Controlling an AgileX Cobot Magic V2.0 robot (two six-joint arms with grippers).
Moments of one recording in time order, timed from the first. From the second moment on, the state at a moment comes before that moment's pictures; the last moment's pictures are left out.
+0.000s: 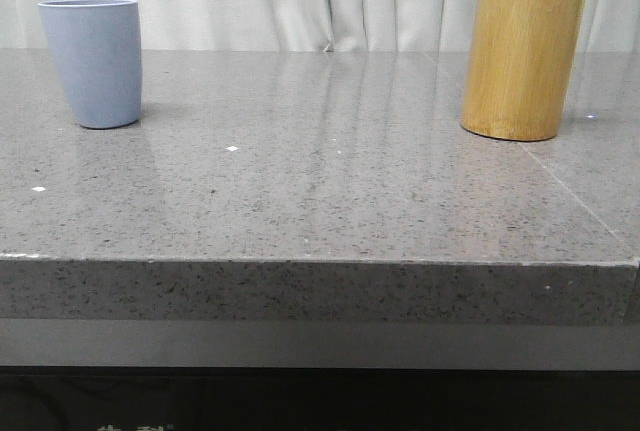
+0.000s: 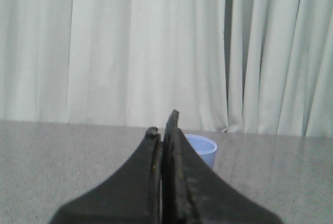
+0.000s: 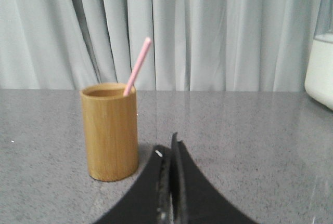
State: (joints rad) left arm -0.12 0.00 -0.32 -0.10 0.15 0.05; right arm -0.01 0.03 -0.29 0.10 0.25 -0.02
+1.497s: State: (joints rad) left arm -0.12 0.84 -0.92 -0.12 0.60 0.09; right arm -0.01 0.52 -0.73 0.15 0.85 -0.10
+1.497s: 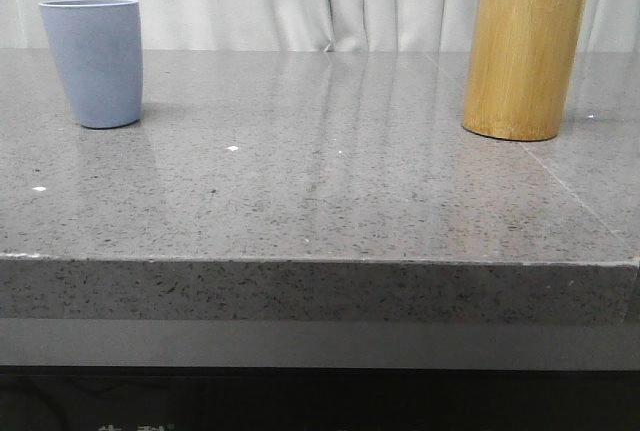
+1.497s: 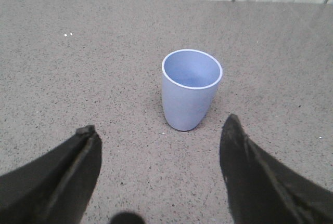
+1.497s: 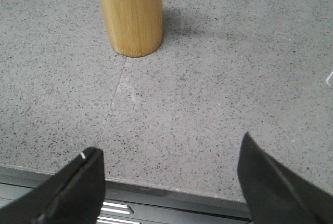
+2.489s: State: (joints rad) left arm -0.18 1.73 -1.71 0.00 1.01 0.20; right arm -0.01 0.52 -0.73 0.15 0.85 -0.10
